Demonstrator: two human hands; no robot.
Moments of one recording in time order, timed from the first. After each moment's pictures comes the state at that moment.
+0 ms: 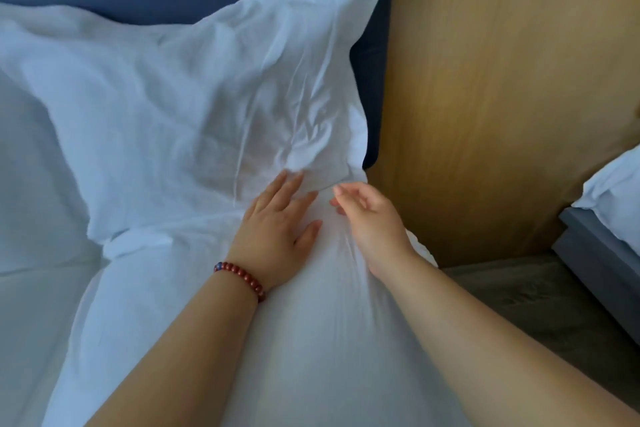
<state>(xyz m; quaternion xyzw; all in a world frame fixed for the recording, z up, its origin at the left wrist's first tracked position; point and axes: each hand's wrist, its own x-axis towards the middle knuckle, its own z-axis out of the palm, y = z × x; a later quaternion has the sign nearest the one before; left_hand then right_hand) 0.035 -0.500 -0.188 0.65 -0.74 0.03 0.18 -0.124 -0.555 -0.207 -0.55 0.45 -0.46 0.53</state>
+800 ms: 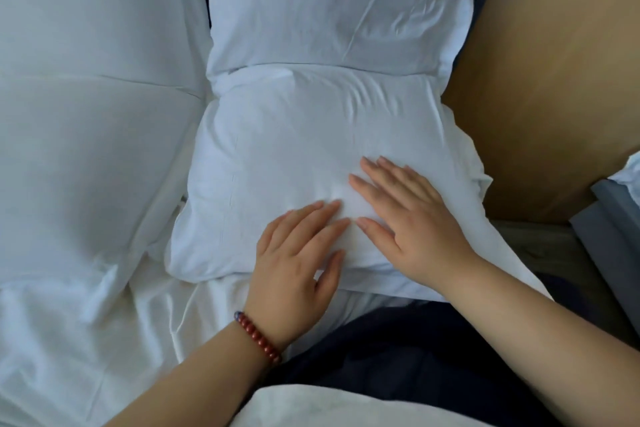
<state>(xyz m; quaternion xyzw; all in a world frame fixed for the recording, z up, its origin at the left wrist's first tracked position) 0.034 -0.228 -0.278 0.63 -0.68 0.08 0.36 -0.133 -0.345 -0.237 -0.94 0.30 -0.15 0.02</state>
